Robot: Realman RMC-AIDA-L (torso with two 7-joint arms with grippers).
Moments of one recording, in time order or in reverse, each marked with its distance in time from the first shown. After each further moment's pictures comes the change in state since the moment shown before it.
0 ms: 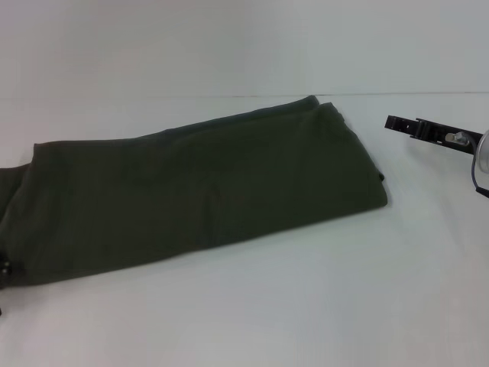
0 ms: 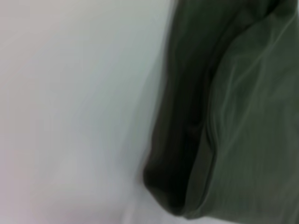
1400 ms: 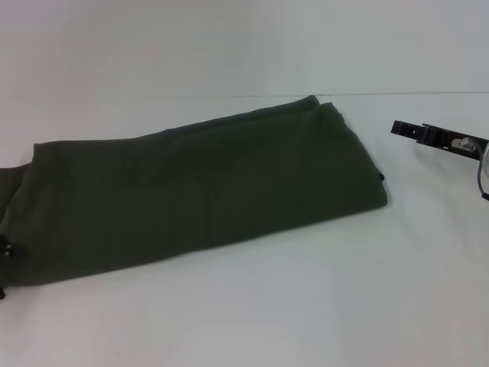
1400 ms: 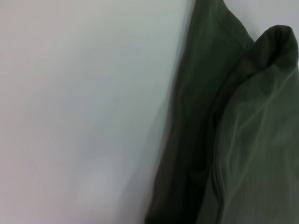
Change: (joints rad) left arm 0.000 -0.011 -0.028 -0.054 -0.036 -0.134 0.000; right arm -0.020 -0.001 0.000 -0.005 0.002 0.000 0.001
